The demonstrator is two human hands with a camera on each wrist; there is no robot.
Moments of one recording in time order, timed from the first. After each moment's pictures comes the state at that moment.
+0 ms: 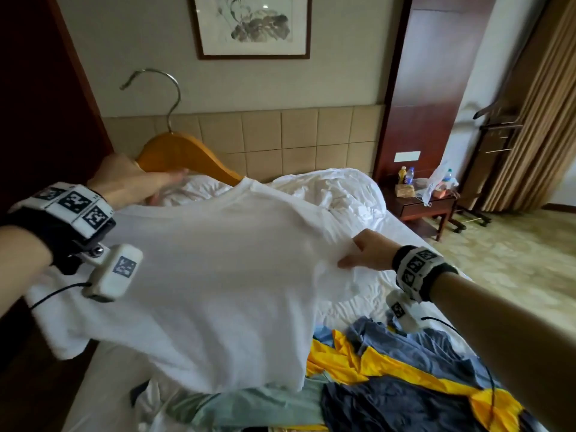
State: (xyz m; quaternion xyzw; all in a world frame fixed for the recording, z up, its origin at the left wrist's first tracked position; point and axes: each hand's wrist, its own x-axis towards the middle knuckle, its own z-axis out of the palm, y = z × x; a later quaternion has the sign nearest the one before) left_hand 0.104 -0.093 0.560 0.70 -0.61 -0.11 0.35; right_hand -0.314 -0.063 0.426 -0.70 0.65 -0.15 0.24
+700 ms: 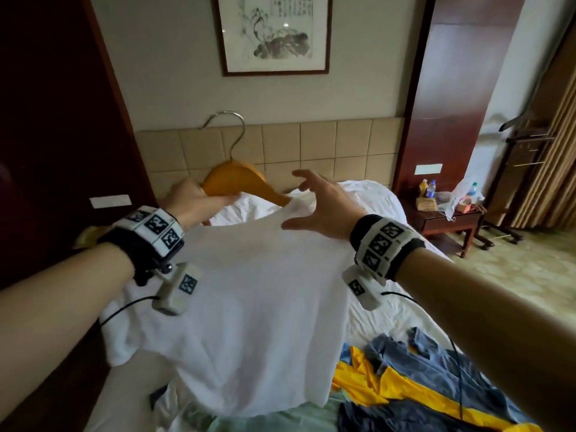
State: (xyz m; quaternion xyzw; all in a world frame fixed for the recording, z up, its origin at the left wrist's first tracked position) left_hand 0.062 -0.096 0.537 0.68 -0.60 -0.18 0.37; right_hand -0.192 -0.057 0.528 -0.78 0.53 -0.31 0.07
